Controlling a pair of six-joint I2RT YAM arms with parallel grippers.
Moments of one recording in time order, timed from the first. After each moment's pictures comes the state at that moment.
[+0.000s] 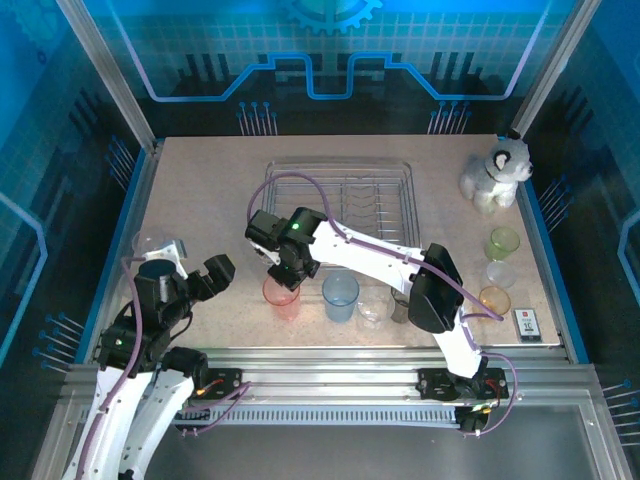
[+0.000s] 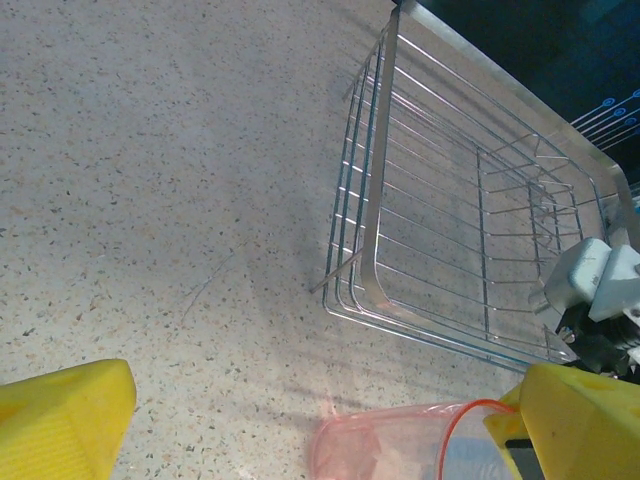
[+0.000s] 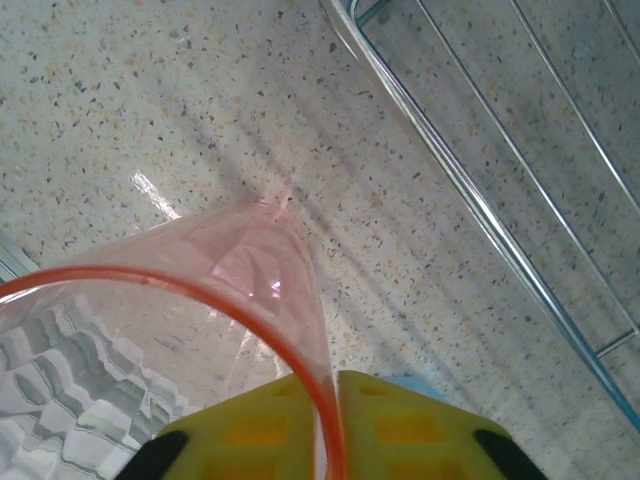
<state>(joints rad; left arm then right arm) -0.17 0.41 0.69 -0.85 0.02 -0.67 1.06 2.07 1.96 -1.26 0.06 0.20</state>
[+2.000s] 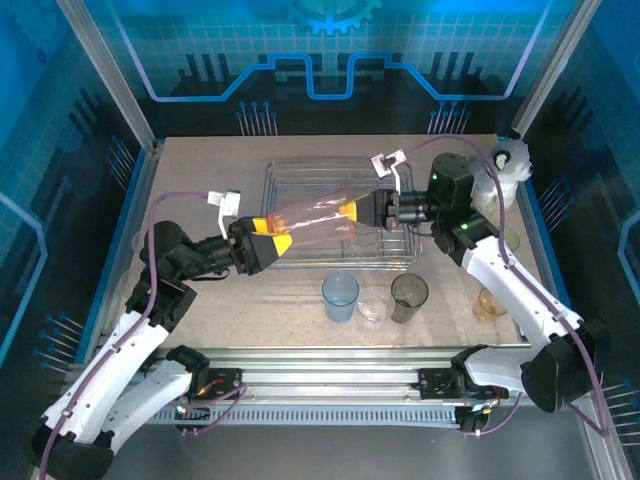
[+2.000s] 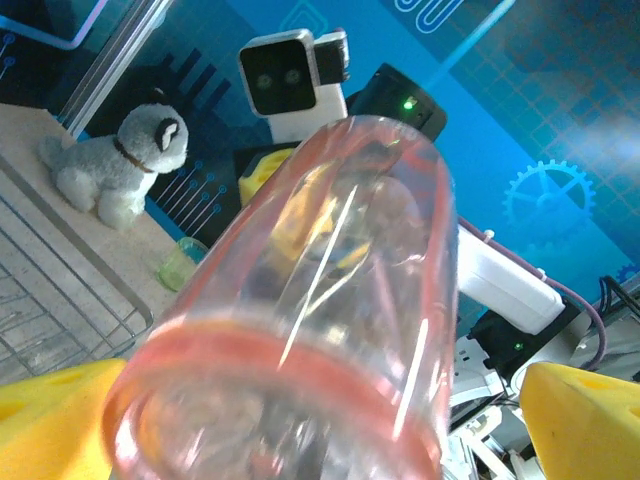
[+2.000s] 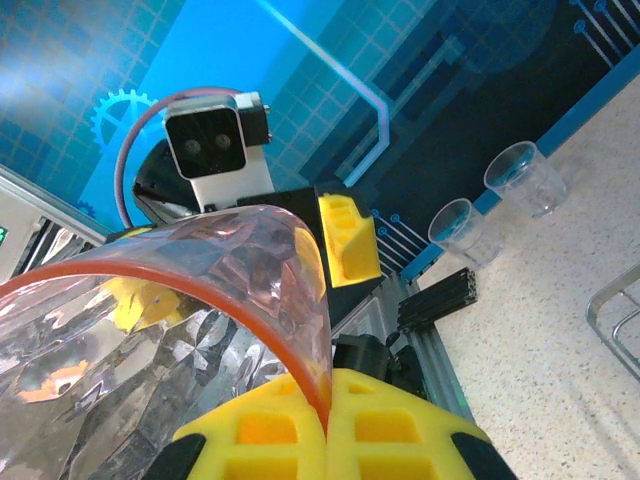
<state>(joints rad) -0.38 0.75 0.76 0.13 0.80 -0.84 0.41 1.24 1.09 0.04 -1.15 0.77</state>
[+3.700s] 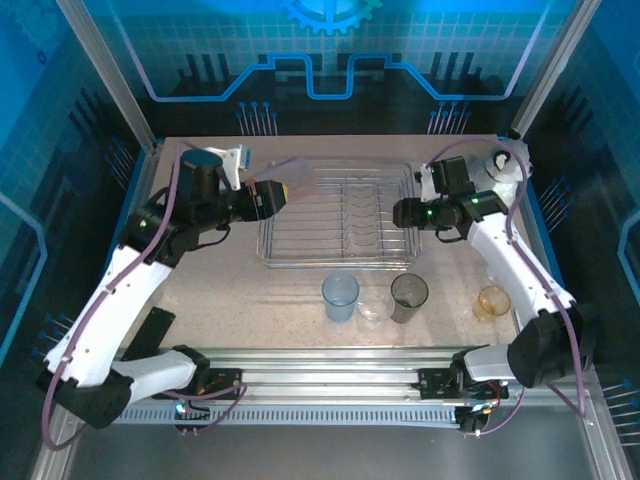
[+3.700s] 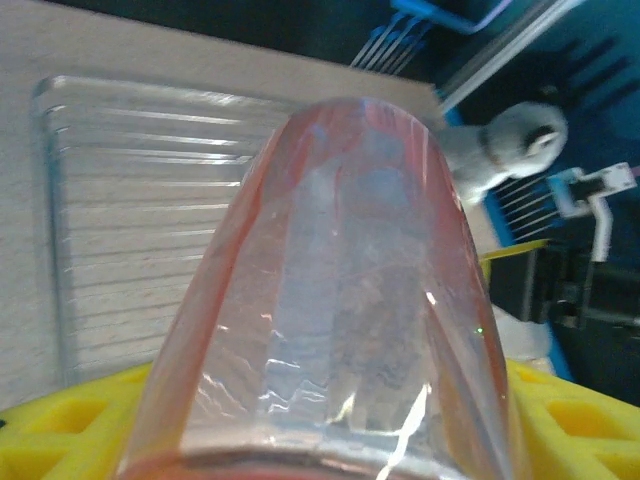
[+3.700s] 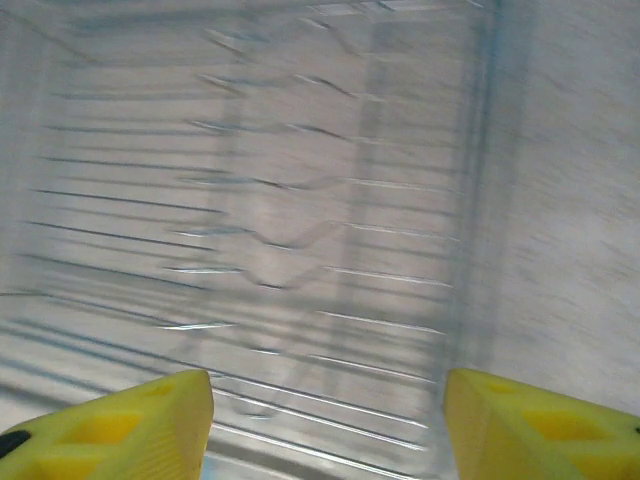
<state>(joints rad) -0.44 1.18 1.47 -0.87 0.13 -0.53 0.23 1.38 1.24 -0.86 -0.10 0.24</state>
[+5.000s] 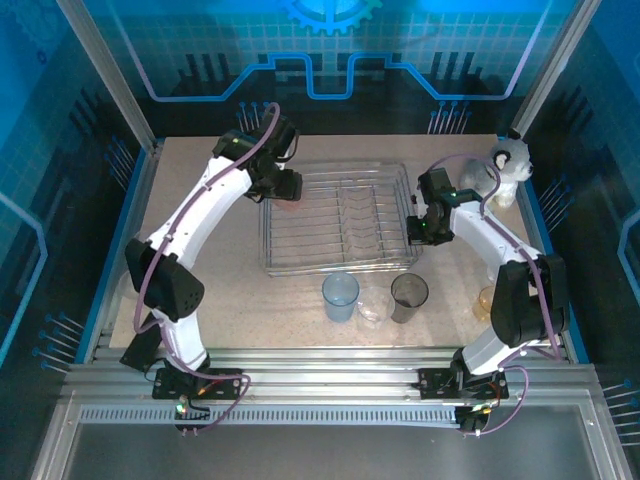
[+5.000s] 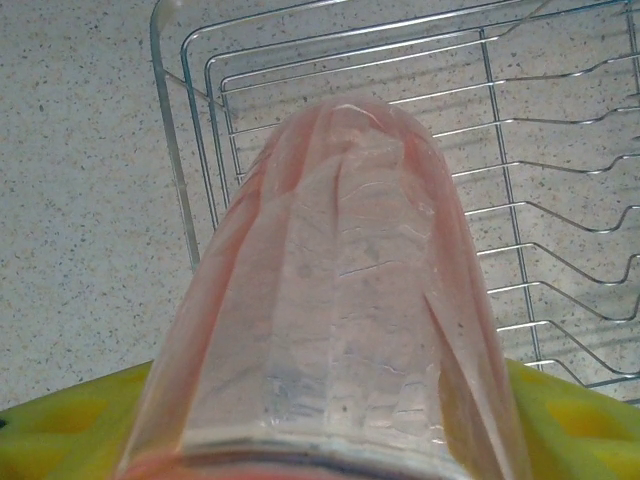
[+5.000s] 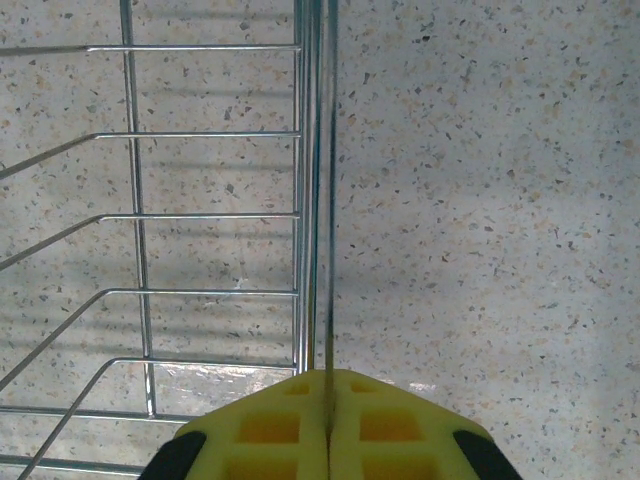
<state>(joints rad) -0.44 1.85 1.99 -1.29 -0.13 -0.37 0.20 1.58 1.17 -0.84 -0.02 0.16</state>
